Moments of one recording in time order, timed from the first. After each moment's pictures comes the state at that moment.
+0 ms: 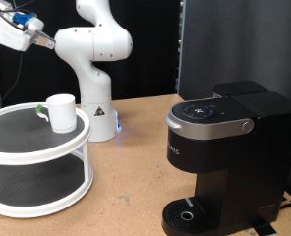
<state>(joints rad) -0.19 -0.60 -0.76 -2.49 0.50 1.40 -1.39</state>
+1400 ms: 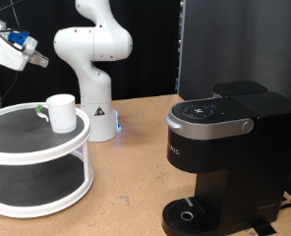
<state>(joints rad) -0.18 -0.46 -0.81 -2.47 0.41 1.40 -1.58</state>
